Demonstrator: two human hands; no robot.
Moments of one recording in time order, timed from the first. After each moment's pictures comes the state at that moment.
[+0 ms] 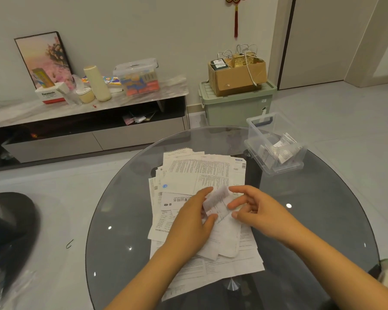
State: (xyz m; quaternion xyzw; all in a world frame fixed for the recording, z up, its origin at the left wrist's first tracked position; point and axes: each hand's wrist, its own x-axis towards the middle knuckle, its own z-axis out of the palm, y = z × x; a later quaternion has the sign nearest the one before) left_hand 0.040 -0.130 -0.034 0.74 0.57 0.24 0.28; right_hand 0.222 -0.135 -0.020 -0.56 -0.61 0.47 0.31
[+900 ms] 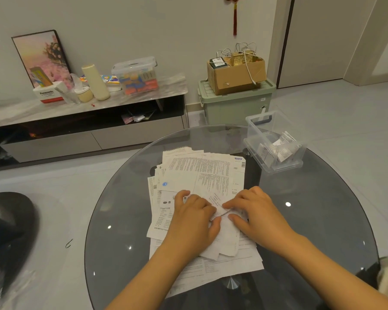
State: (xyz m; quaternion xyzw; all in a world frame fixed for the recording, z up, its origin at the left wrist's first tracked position) left_hand 0.040 -0.125 -0.045 0.85 0.50 0.17 -0.03; right_hand 0.216 -0.132 -0.044 -0.56 -0.78 0.14 0.23
